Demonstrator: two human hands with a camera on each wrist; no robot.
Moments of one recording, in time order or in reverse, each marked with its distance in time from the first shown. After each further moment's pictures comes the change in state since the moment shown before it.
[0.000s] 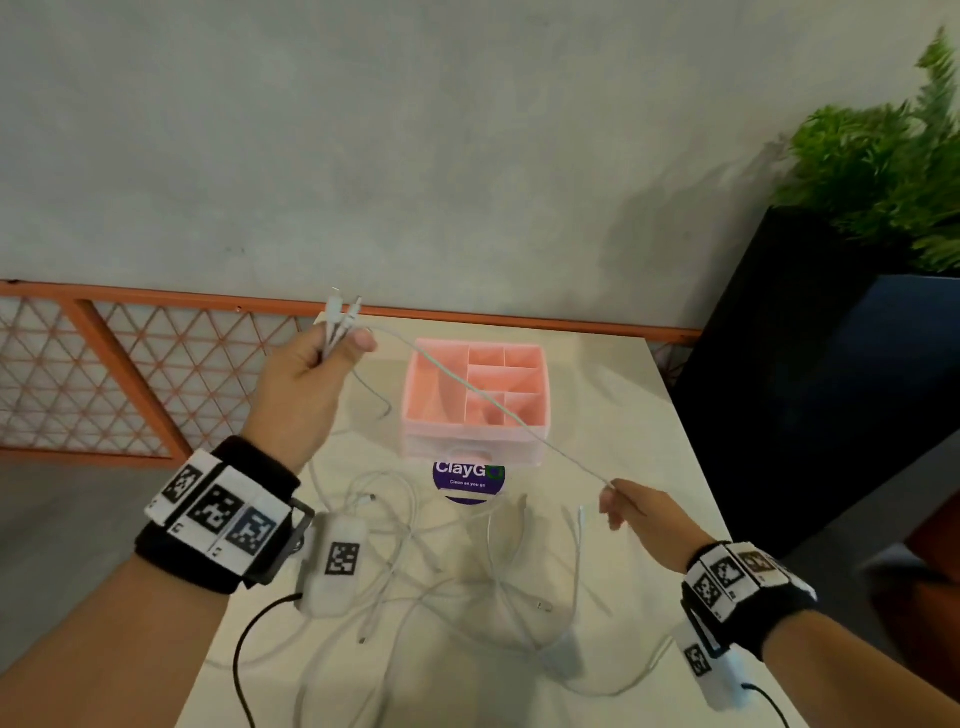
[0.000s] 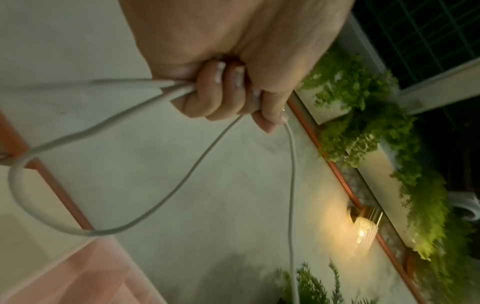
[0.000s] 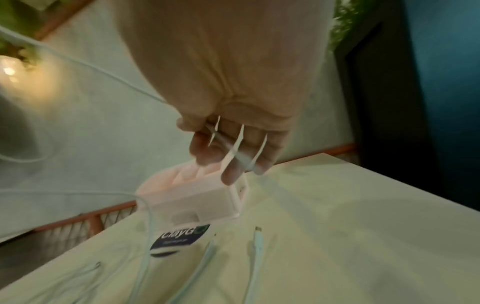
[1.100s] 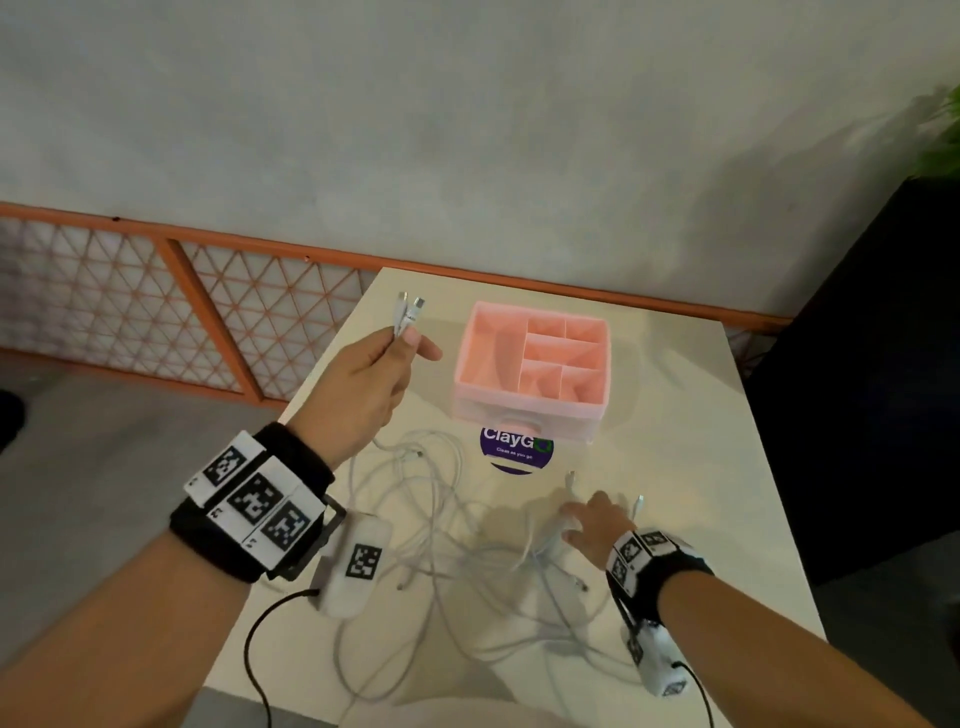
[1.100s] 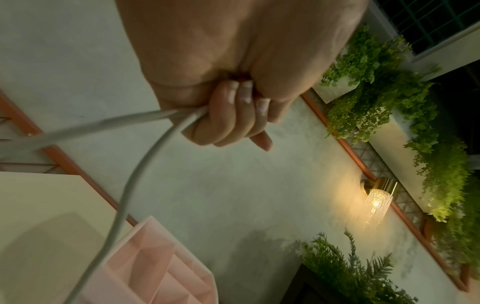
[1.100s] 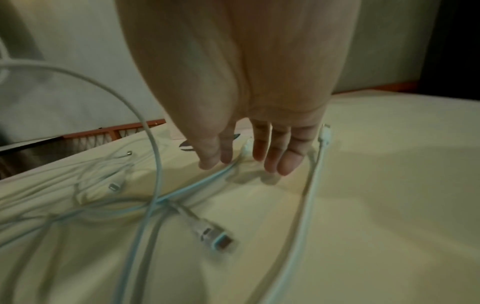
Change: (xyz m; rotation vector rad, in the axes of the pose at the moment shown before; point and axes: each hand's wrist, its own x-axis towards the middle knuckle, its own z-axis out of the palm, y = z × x) left_hand -0.026 -0.014 -0.009 -0.088 -0.199 -0.238; right_hand 0.047 -0.002 0.109 -0.622 -0.378 0.129
